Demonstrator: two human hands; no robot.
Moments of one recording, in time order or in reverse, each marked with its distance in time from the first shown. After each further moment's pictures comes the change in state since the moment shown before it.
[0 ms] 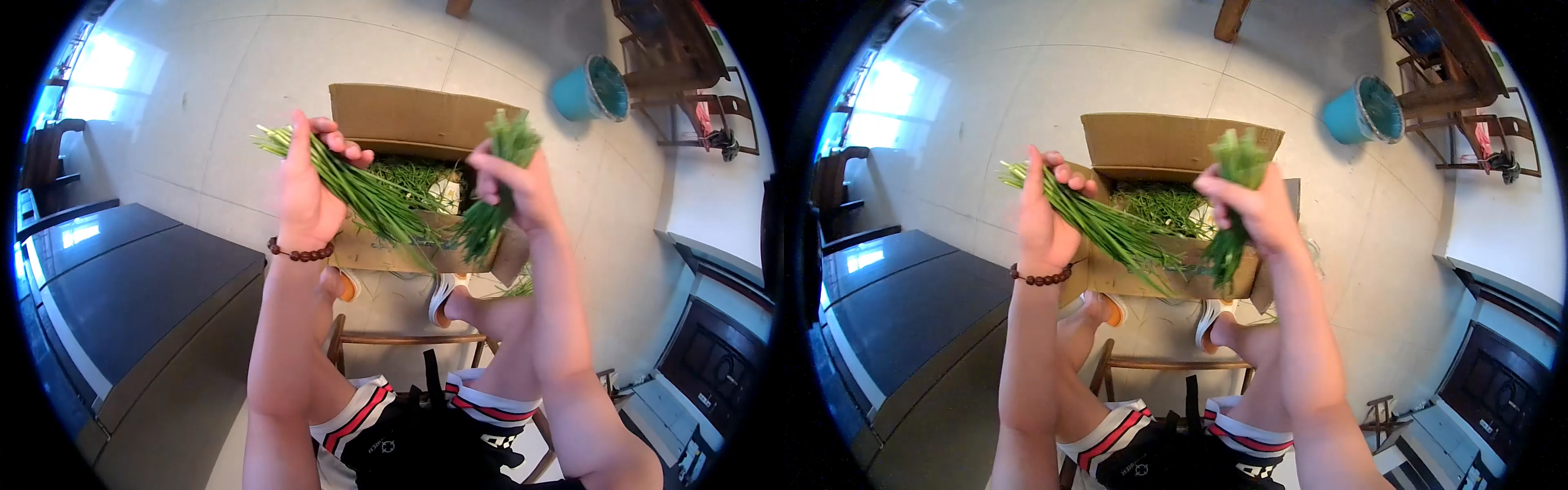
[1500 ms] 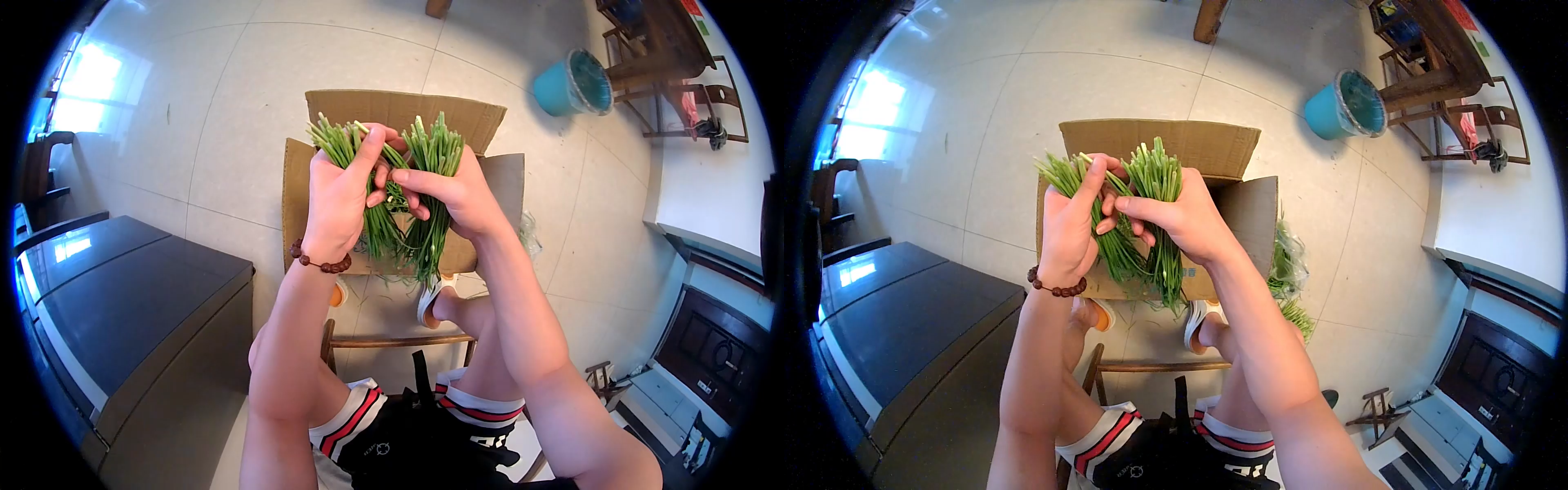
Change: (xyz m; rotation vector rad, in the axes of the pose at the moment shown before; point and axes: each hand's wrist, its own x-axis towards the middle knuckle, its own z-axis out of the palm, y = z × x) left_hand -0.008 -0.042 0.045 0.488 -0.059 0.020; right_hand 0.002 0.003 0.043 0.153 -0.201 0.061
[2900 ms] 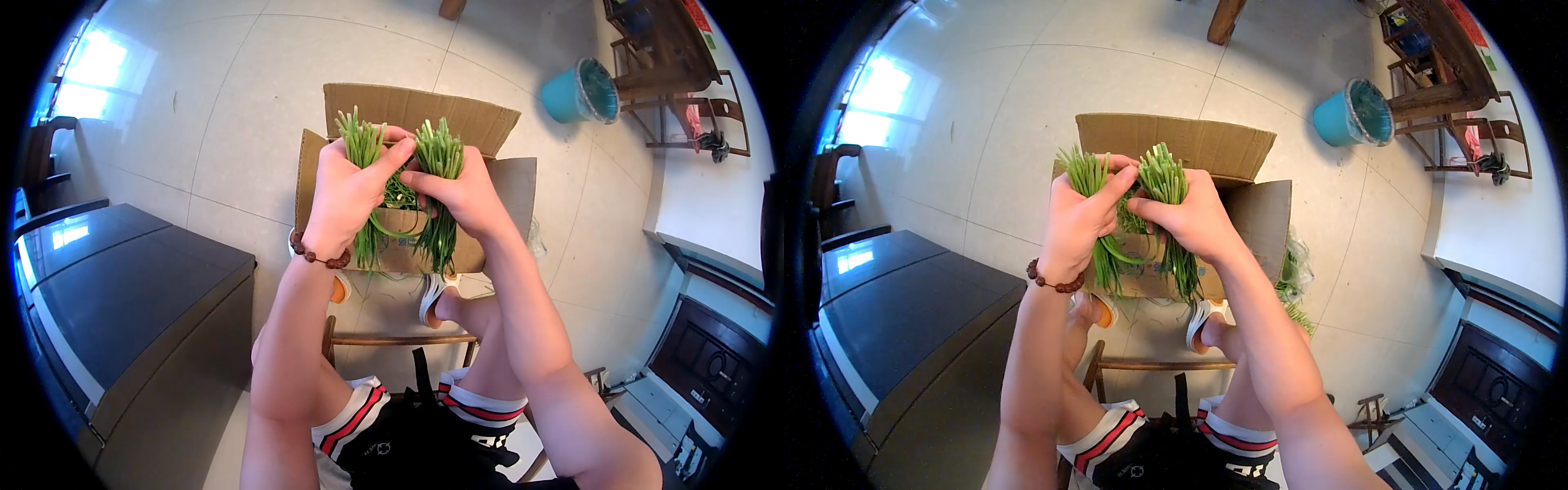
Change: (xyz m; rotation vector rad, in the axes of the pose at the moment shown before) left_hand -0.003 0.015 -0.014 0.243 0.019 -0.086; right_hand 0.007 0.011 0.012 -0.268 0.091 -0.019
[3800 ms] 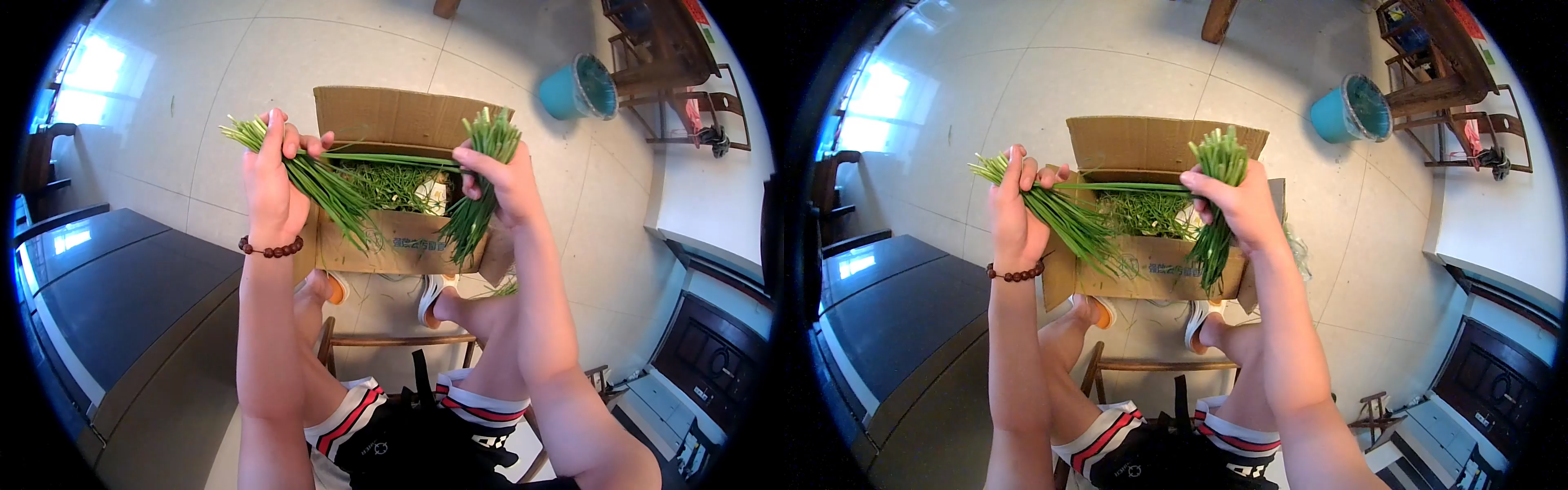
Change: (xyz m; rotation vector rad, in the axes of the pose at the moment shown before) left_hand 0.017 0.003 -0.045 -0.510 0.213 0.219; right_hand -0.008 -0.002 -0.060 0.127 0.167 0.011
